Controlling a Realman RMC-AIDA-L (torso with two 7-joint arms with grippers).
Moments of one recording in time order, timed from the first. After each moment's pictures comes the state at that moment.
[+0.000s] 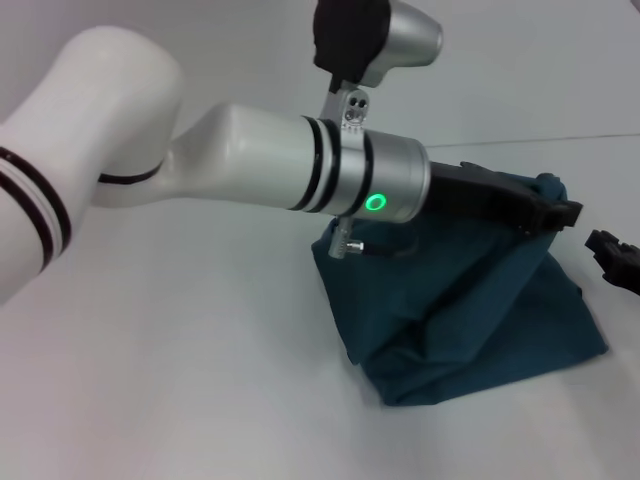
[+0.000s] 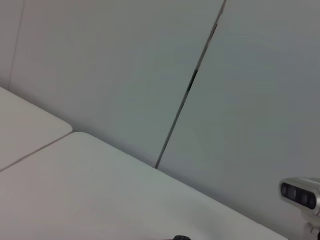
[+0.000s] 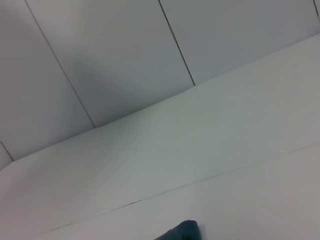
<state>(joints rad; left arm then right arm) -1.07 -2.18 1.48 0.61 1.62 0.92 -2.04 0.41 2.08 -0.36 -0.32 -1.57 -1.02 1.17</state>
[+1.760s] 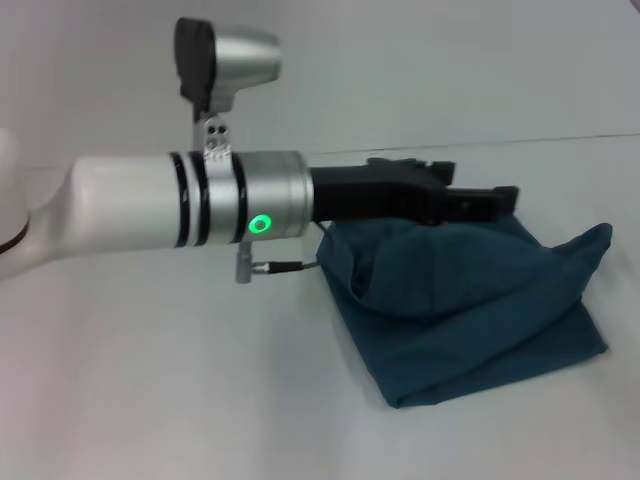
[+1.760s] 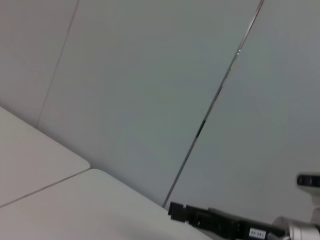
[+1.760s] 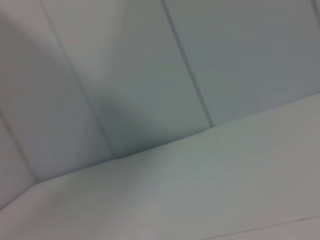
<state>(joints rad) -0.77 -2.18 1.36 0.84 1.59 1.06 -1.97 0.36 2.02 -0.35 -0.55 -1.68 -1.22 1.38</state>
